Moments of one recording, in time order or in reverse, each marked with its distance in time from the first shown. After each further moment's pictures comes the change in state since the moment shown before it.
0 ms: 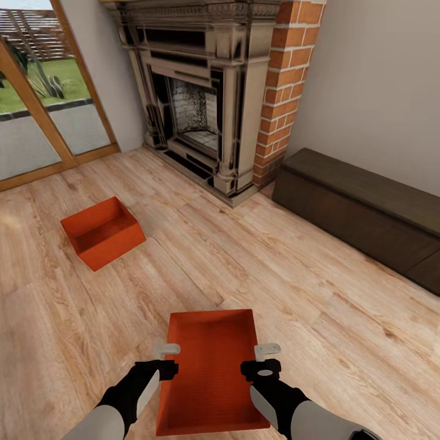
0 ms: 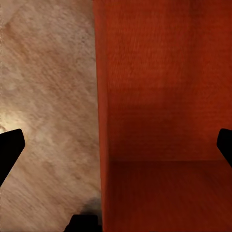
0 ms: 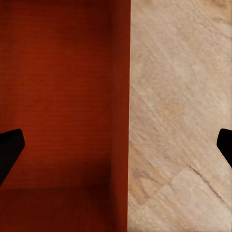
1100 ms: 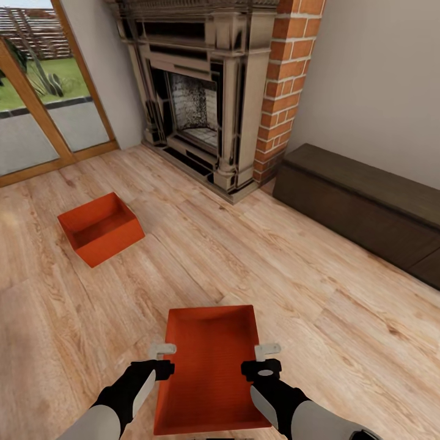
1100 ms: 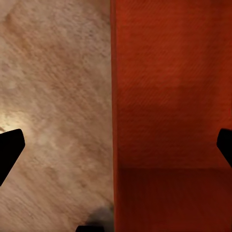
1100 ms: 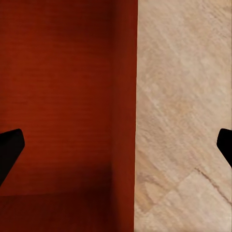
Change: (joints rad) left arm 0.000 0.020 0.001 0.000 0.000 0.000 0.000; right arm 0.000 -0.002 -0.001 0.000 0.001 0.000 0.000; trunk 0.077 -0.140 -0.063
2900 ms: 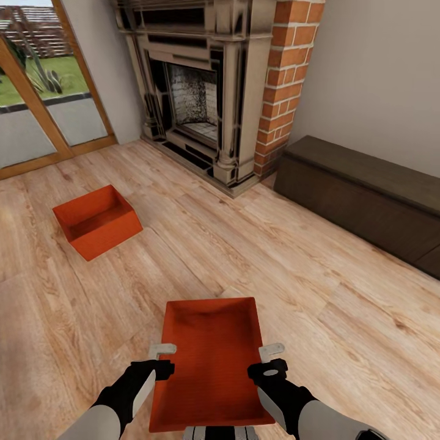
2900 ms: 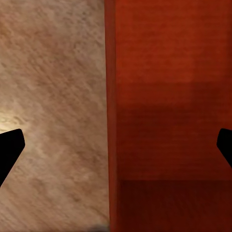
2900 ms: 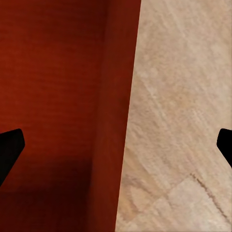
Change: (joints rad) left arm 0.000 0.000 0.000 0.000 0.001 0.000 0.000; right arm 0.000 -0.035 0.002 0.000 0.083 0.060 0.031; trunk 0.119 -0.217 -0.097
